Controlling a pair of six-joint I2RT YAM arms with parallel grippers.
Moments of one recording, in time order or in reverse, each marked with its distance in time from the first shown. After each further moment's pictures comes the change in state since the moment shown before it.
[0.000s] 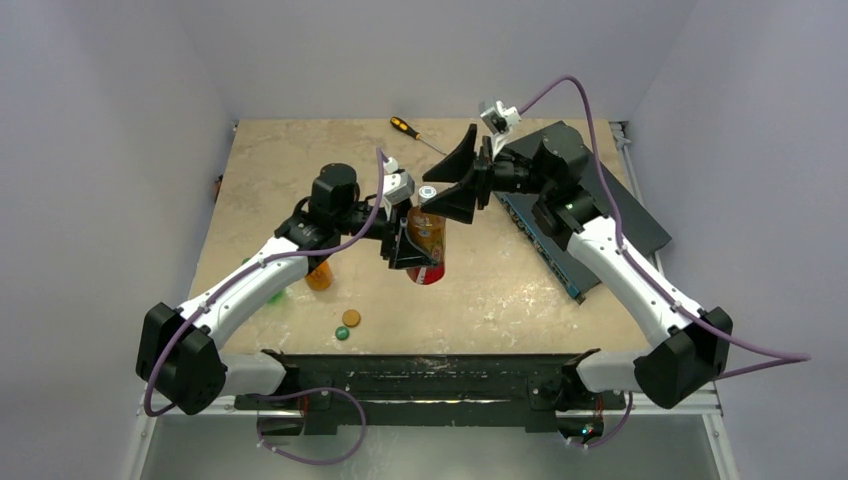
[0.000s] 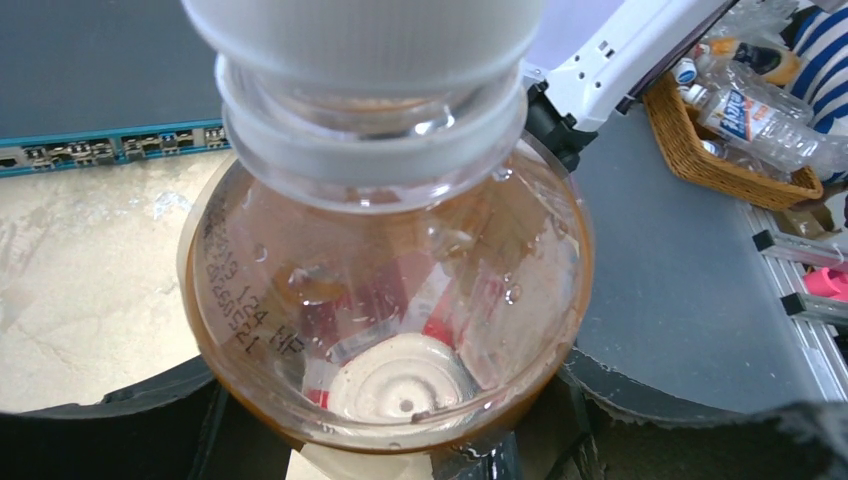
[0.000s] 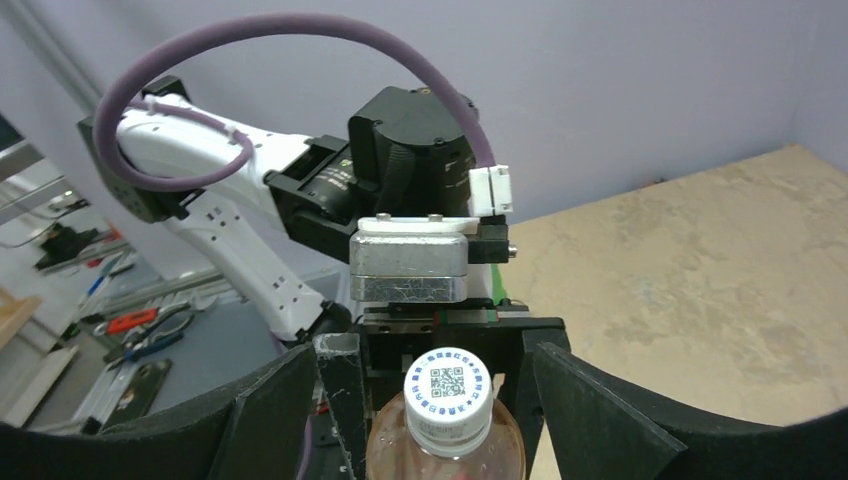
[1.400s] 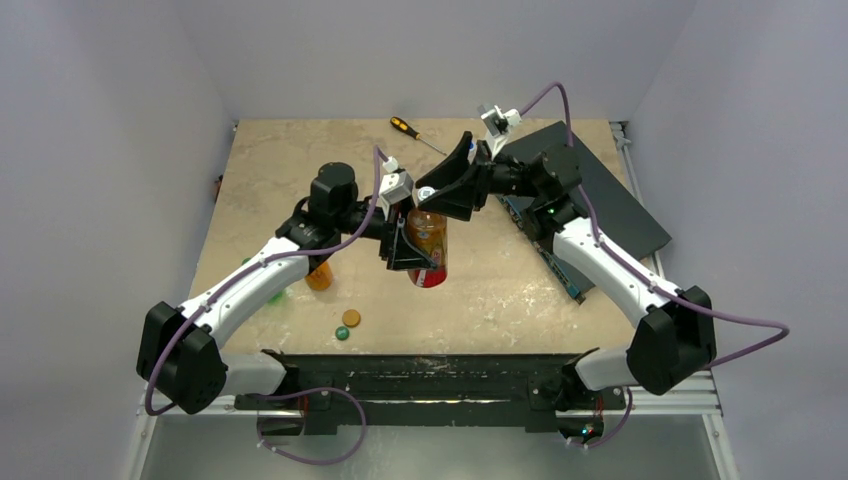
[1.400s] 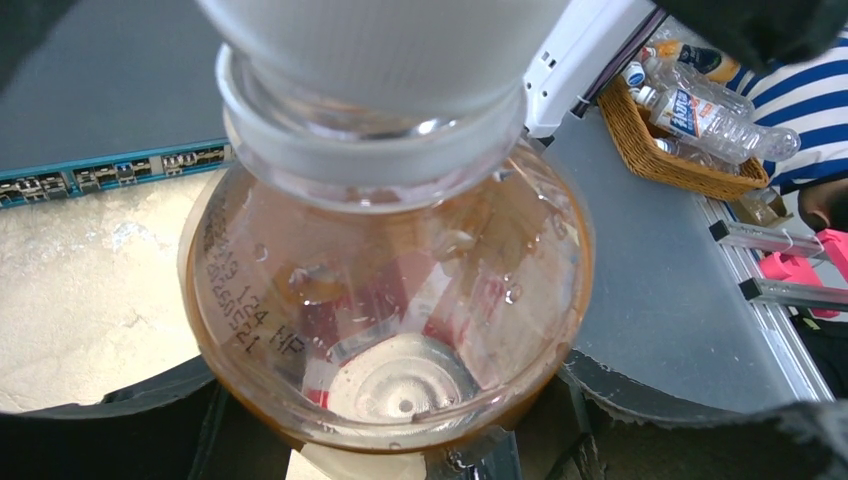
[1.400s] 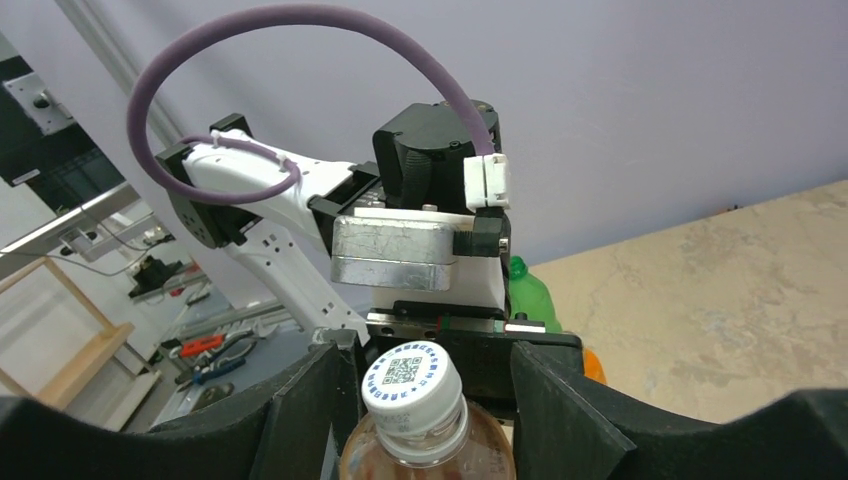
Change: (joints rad) left arm 0.000 0.004 -0.002 0.074 0.099 -0.058; right arm -0.005 0.086 -0.130 0.526 -0.090 0.368
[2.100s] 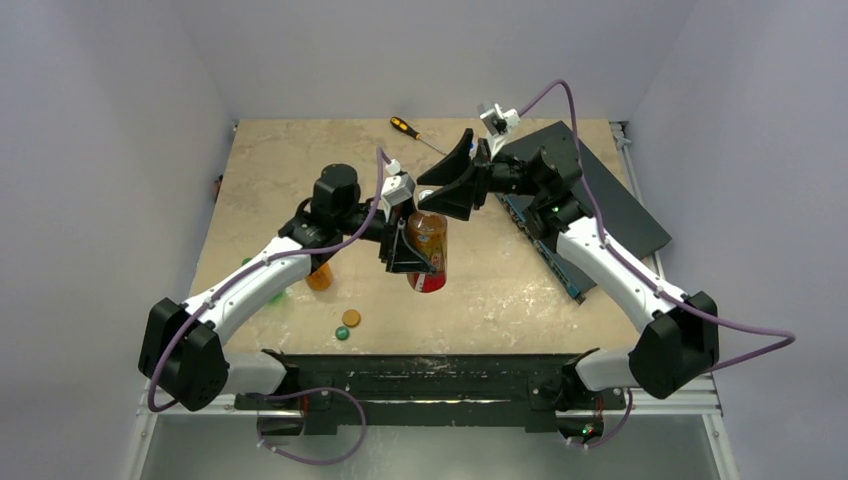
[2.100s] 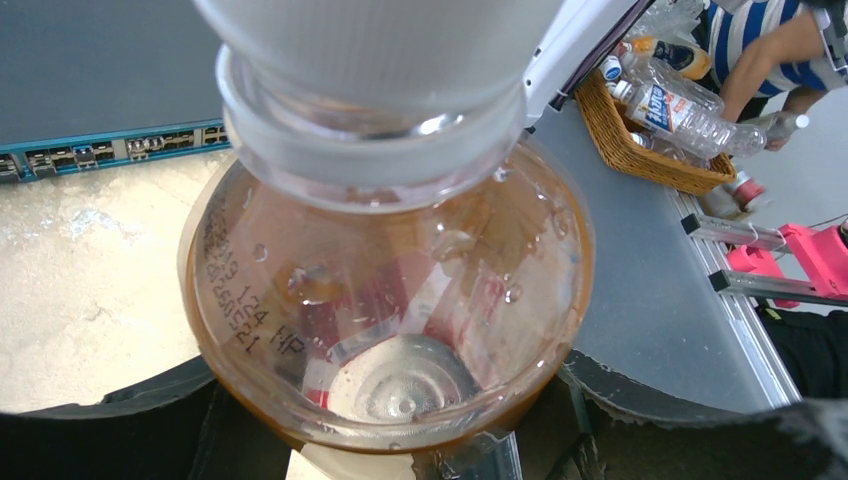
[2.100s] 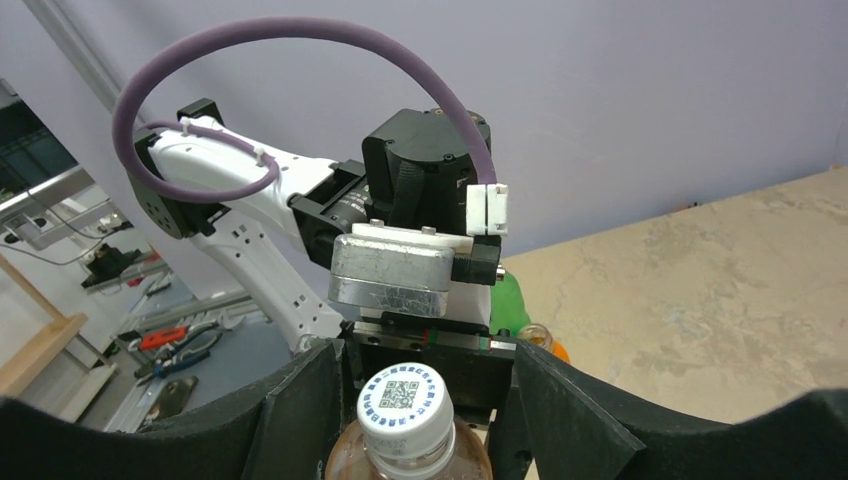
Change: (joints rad) left arm 0.000 0.013 -0.015 0.003 0.036 -0.019; right arm 0.000 -0.023 0.030 -0.161 0.029 -0.146
